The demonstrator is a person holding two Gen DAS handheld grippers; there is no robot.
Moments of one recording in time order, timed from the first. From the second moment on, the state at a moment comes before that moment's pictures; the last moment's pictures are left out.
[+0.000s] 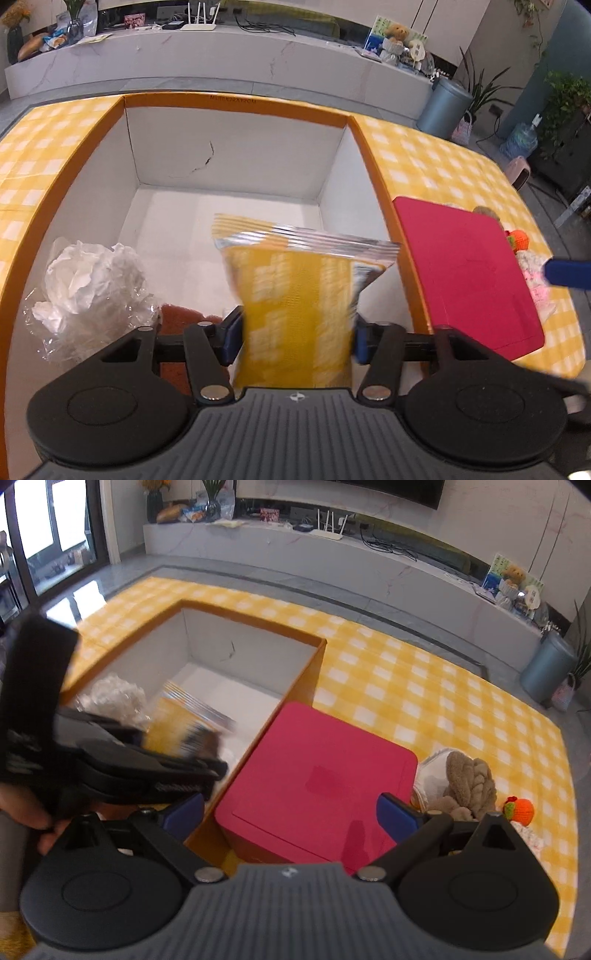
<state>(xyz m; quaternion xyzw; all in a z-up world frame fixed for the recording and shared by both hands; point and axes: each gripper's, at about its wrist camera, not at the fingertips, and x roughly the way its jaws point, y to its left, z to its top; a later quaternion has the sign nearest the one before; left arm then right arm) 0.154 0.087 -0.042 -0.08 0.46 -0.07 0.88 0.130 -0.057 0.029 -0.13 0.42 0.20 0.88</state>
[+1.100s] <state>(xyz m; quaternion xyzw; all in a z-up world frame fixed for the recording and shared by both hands) 0.115 -0.006 0.052 -0.03 0.32 -0.11 0.94 0.155 -0.240 0.007 0.02 0.39 0.02 0.92</state>
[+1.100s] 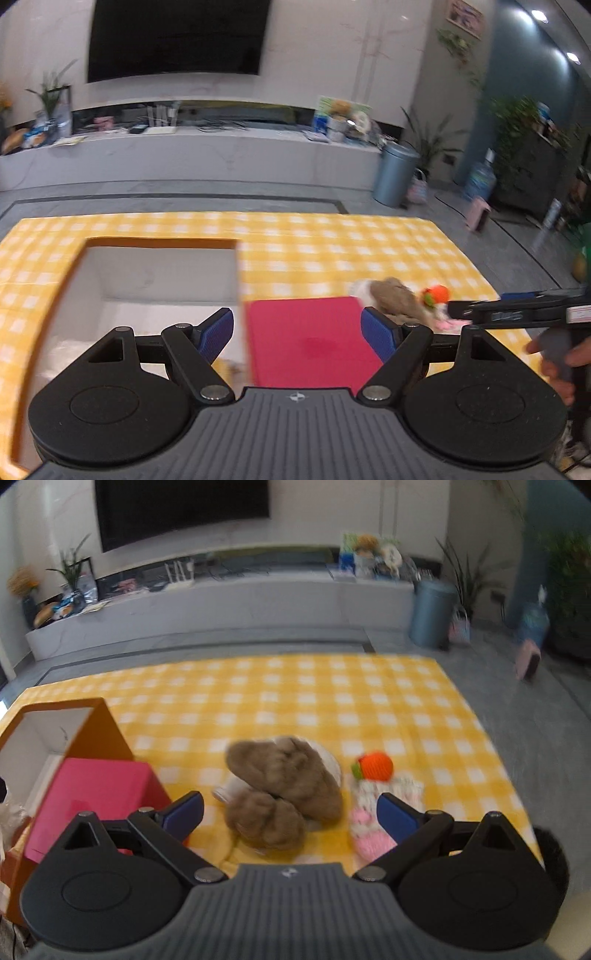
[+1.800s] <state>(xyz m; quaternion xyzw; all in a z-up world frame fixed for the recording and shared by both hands) 0.128 -0.127 0.008 0.07 0.38 -0.17 0.91 0.207 -0.313 -0.078 0.03 0.48 -0.08 0.87</state>
